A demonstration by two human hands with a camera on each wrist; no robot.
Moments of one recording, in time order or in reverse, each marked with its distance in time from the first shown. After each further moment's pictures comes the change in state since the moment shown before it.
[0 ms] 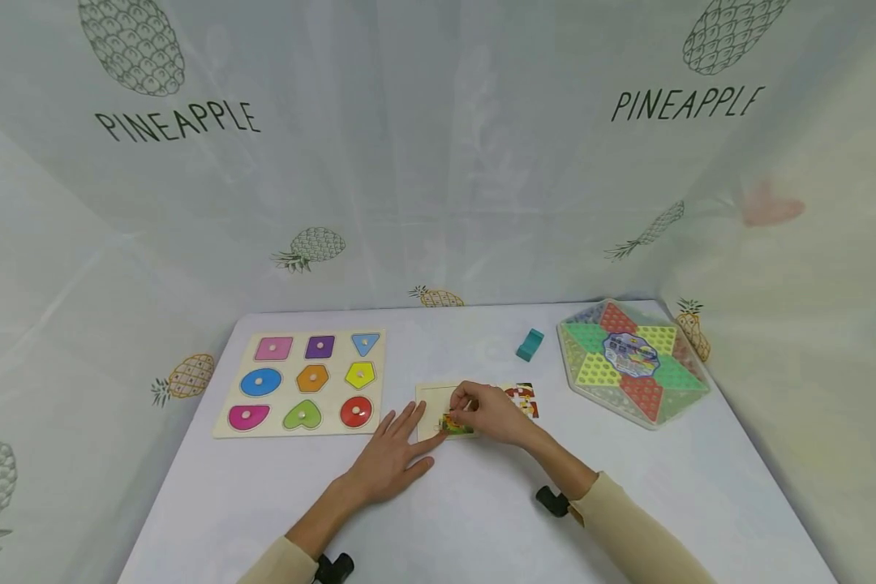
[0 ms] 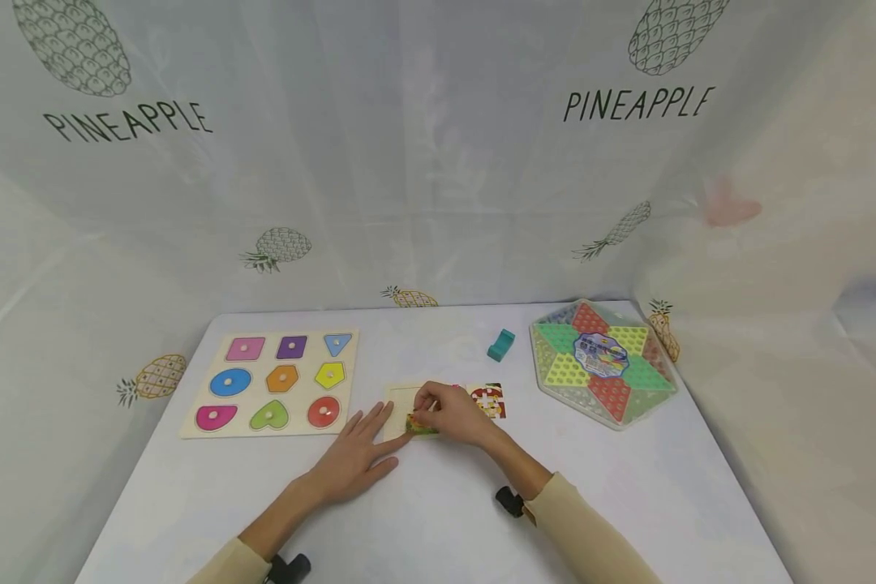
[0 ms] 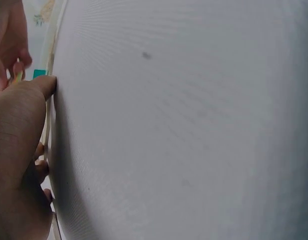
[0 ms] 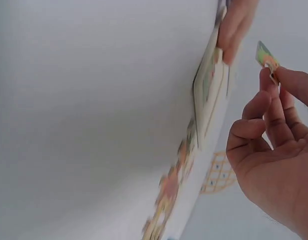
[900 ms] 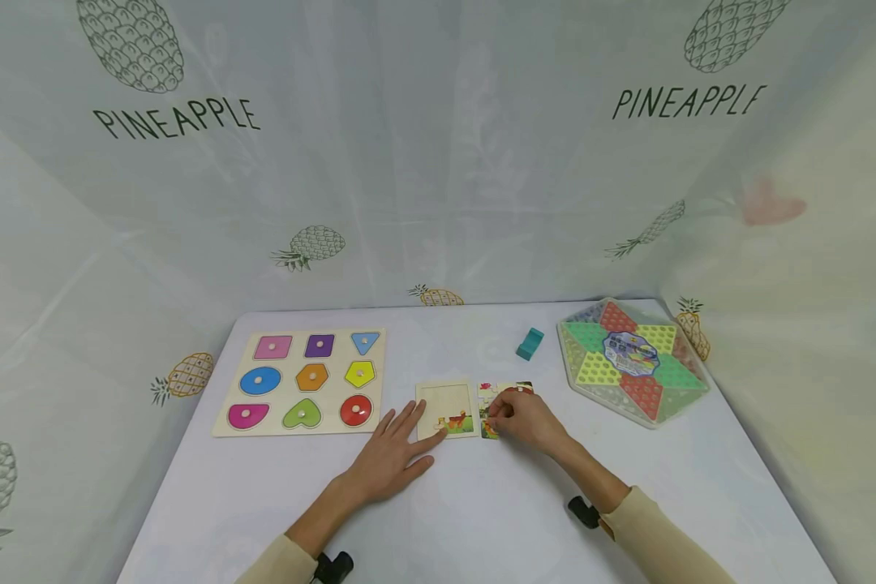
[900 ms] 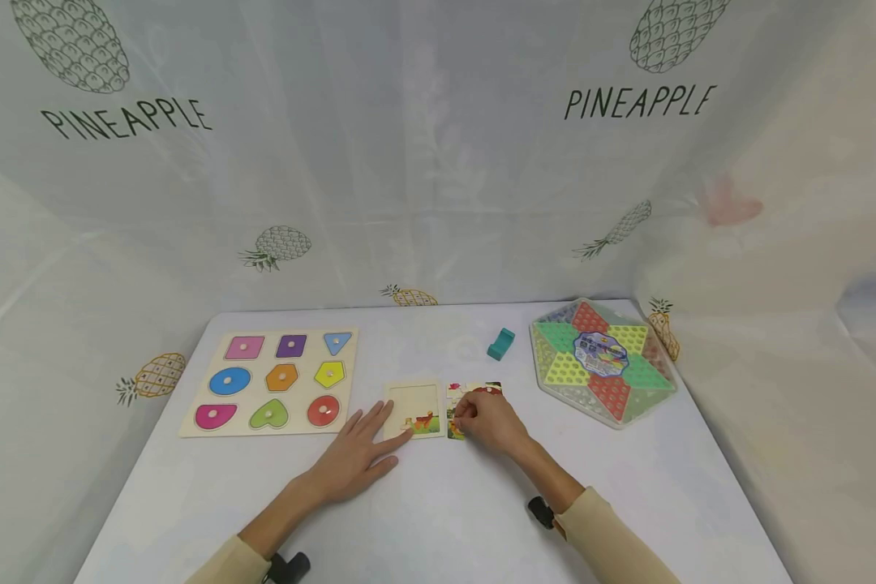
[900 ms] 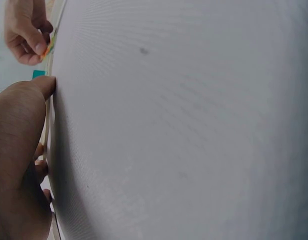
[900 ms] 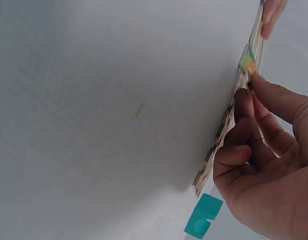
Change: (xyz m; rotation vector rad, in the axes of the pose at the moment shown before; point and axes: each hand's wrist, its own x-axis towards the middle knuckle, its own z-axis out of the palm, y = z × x) left_hand -0.001 0.001 0.001 0.016 -0.011 -0.021; right_hand -0.031 0.034 -0.020 -0.204 0.116 0.184
